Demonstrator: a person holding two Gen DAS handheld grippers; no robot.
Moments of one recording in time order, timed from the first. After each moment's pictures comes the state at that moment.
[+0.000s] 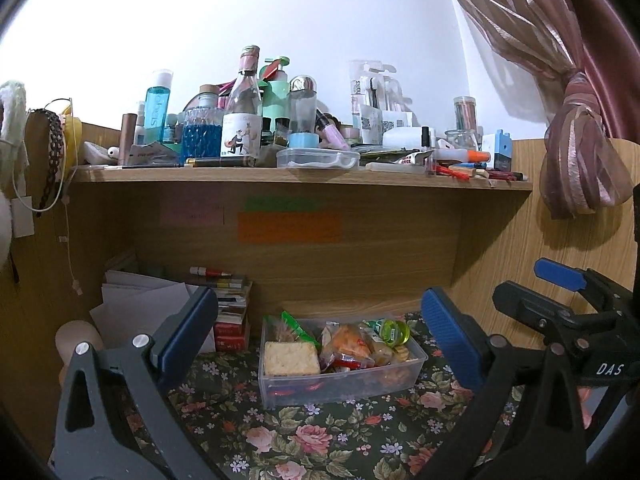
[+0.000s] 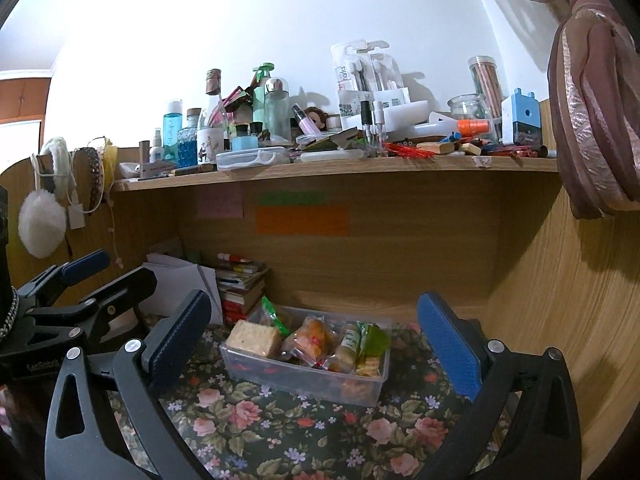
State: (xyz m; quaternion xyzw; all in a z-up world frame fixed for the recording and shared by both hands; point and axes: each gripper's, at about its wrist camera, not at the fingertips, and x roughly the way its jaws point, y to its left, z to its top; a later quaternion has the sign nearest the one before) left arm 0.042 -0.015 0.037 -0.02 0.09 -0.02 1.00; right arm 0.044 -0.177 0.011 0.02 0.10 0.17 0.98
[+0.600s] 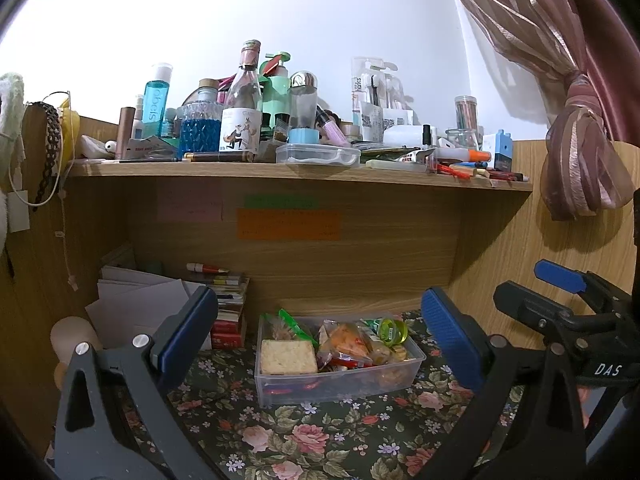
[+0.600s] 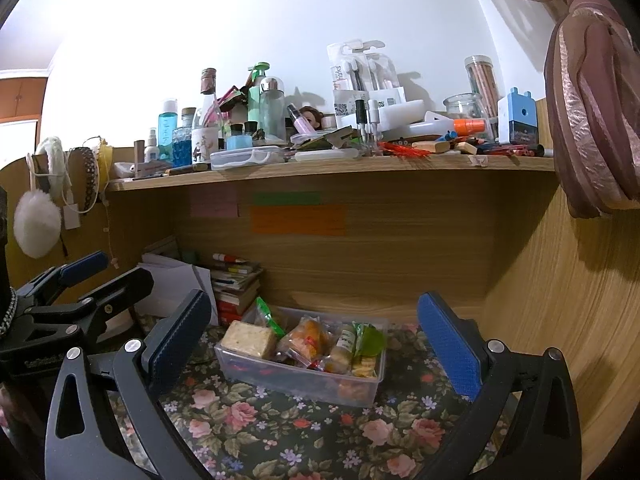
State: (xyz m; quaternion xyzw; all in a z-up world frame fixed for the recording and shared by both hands) left arm 0.046 -0.014 0.036 -0.03 0.10 -0.02 0.99; right arm 0.046 -0.179 0.011 0.02 0.10 0.17 0.98
